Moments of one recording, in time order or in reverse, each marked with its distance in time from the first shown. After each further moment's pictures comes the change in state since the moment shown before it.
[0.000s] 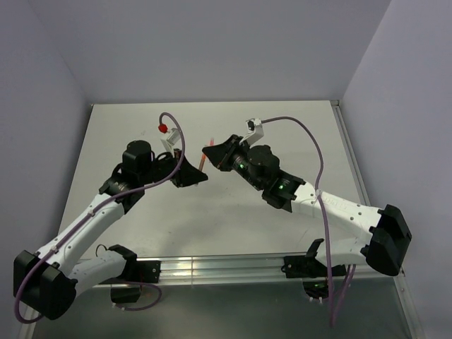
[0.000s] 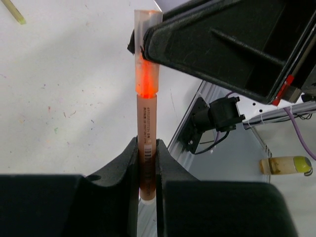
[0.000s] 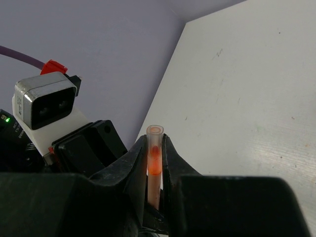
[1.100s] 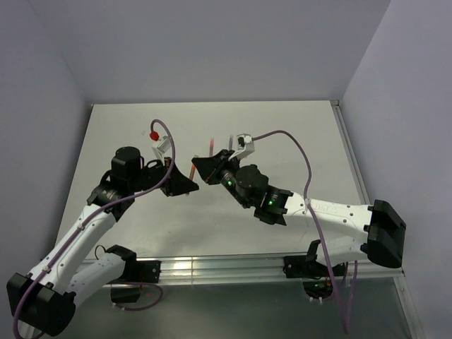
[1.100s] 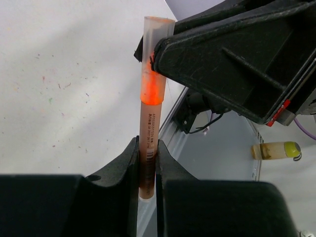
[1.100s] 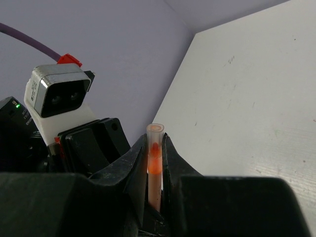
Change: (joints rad) left arm 0.083 -0.134 -0.031 -0.157 0.079 0.031; right arm 0.215 0.039 -0.052 0.167 0.243 -0.050
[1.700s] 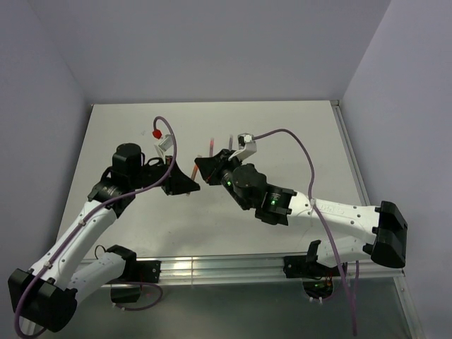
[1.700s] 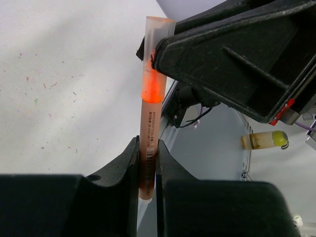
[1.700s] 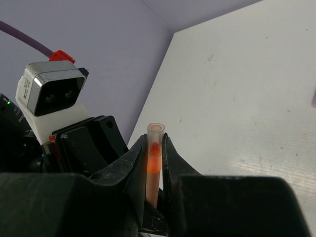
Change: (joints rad) left arm 0.006 0.033 0.034 -0.030 0.075 0.004; right arm 0.050 -0.024 0.064 -0.158 0.127 0.000
